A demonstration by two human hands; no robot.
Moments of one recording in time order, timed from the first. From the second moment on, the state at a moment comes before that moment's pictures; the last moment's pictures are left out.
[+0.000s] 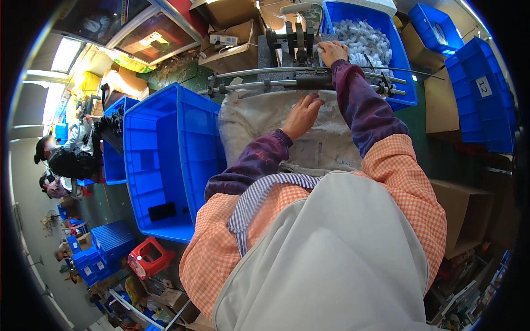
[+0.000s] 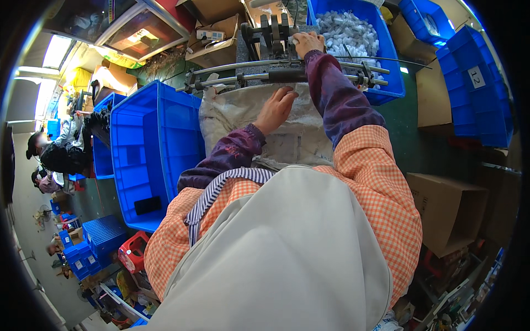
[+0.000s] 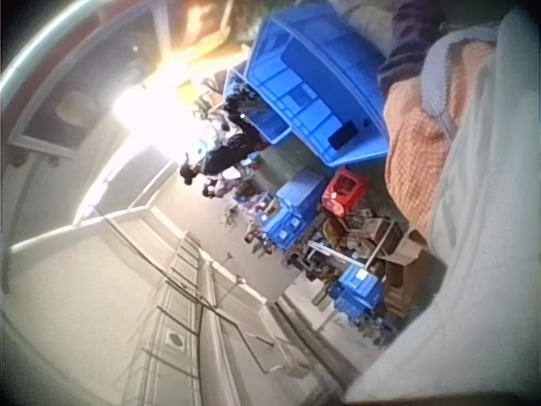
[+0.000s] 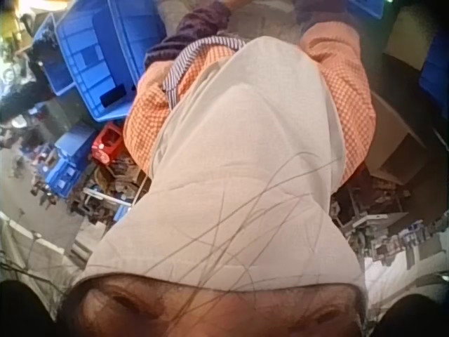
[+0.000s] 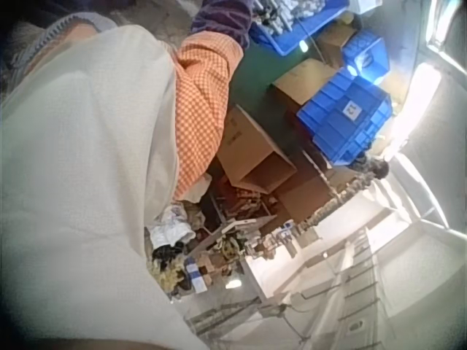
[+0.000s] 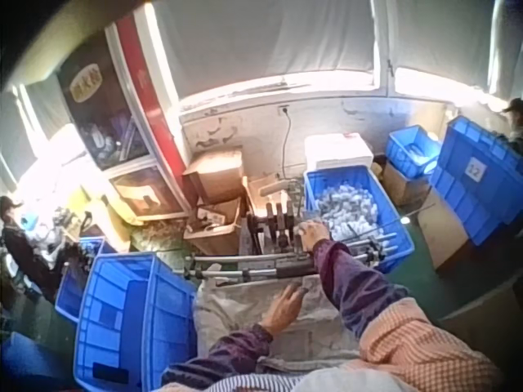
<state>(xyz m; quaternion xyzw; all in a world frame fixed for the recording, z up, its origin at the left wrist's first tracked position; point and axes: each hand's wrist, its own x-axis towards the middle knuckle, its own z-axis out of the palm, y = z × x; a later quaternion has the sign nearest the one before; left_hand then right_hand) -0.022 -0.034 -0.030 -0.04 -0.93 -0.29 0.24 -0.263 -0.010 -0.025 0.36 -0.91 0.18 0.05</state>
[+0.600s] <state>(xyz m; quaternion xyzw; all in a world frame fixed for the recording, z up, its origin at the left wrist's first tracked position) -0.013 -0.043 -0.041 0.08 -0.85 -0.44 0.30 -0.219 -0.033 -0.028 0.32 -0.93 0.13 0.14</state>
